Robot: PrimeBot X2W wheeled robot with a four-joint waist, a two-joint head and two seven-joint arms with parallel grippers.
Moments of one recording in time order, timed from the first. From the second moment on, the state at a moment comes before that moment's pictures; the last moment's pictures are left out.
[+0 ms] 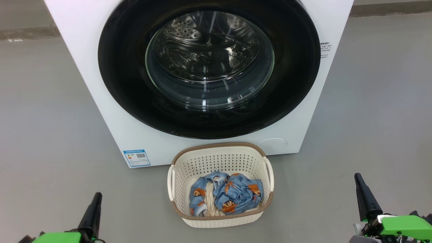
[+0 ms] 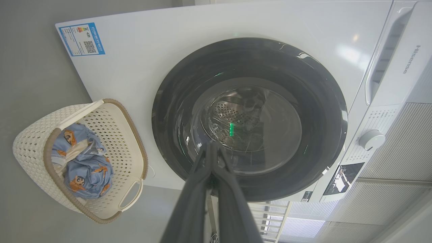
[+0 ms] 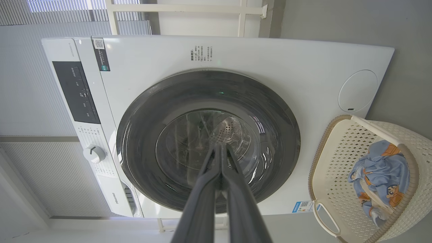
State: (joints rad) left arm -0.06 0.04 0.08 0.27 -1.62 -0.12 0.11; right arm -0.06 -0.05 -0.14 0.27 1.62 0.13 0.11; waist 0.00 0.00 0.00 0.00
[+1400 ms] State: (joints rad) left arm -0.06 0.04 0.08 0.27 -1.62 -0.12 0.11; right arm -0.06 -0.05 -0.14 0.27 1.62 0.13 0.11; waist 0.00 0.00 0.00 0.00
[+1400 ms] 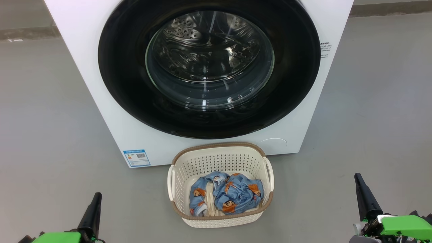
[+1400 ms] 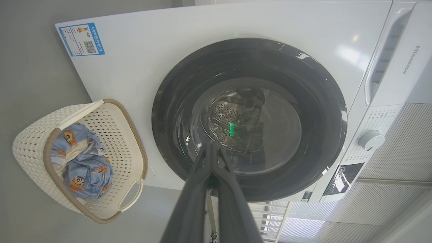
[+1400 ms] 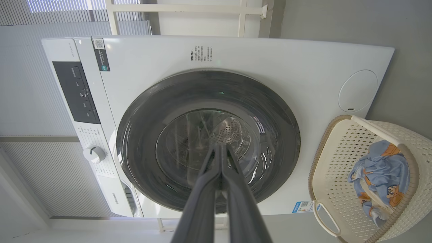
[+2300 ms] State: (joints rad) left arm 0.00 0.01 0.06 0.32 -1.61 -0.12 0.07; right arm -0.01 -0.03 -0.11 0.33 1.61 0.13 0.07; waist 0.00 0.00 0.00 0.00
